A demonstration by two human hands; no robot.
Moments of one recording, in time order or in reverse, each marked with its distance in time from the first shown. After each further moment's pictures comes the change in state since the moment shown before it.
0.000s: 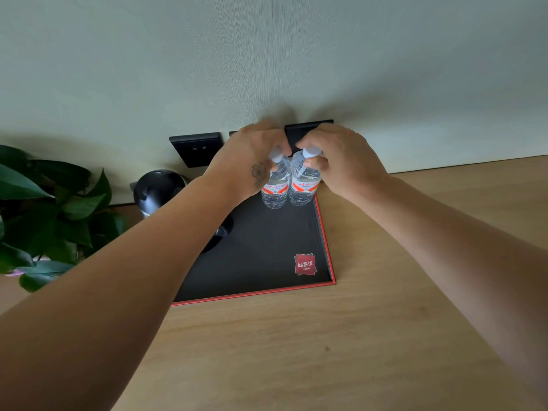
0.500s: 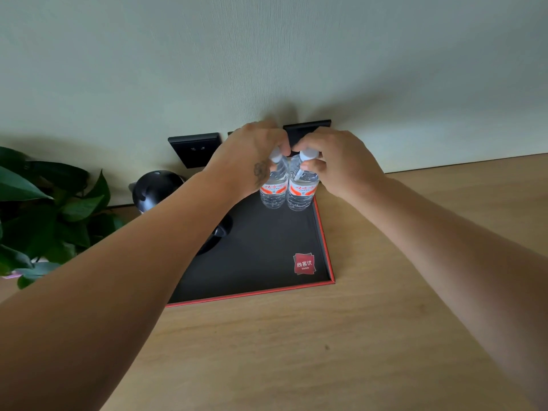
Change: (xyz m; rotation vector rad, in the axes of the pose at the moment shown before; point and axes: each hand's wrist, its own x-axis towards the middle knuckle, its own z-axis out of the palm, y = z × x) left_hand 0.005 -0.001 -0.002 0.054 -0.065 0.019; right_hand 0.000 0.003 0.006 0.021 -0.025 0.026
